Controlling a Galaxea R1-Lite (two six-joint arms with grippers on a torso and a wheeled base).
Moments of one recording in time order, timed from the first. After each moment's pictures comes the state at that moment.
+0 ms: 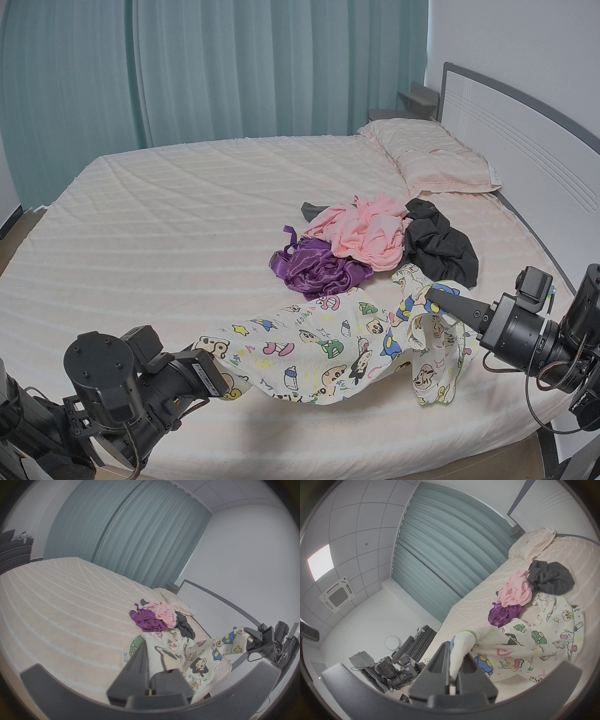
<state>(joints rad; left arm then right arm) -0.79 1.64 -0.22 -1.19 0.48 -0.58 0.61 1.49 -0.28 -1.21 0.15 0.75</state>
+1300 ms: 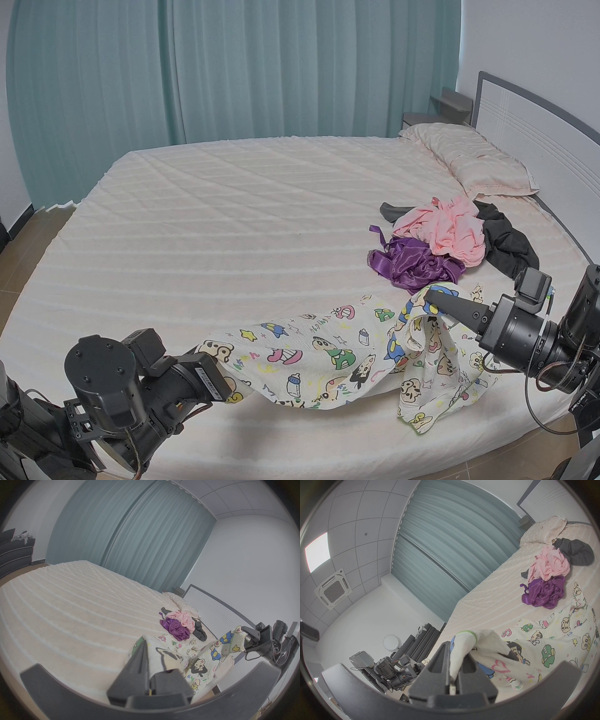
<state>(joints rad) -0.81 1.64 -0.22 -1.20 0.48 -0.59 0.61 1.49 -0.28 -1.21 0.15 0.75</state>
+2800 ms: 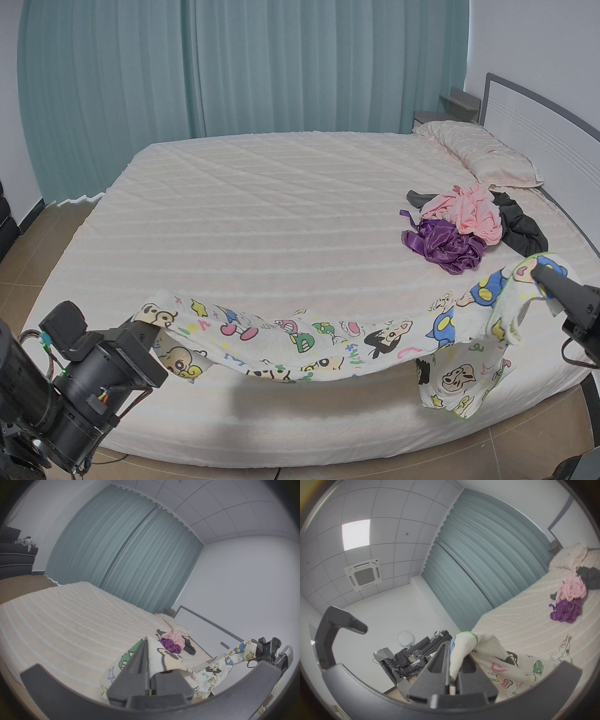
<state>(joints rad) -0.85 1.33 -0.19 -1.18 0.53 -0.46 0.61 1.03 -0.26 -1.01 0.23 0.60</state>
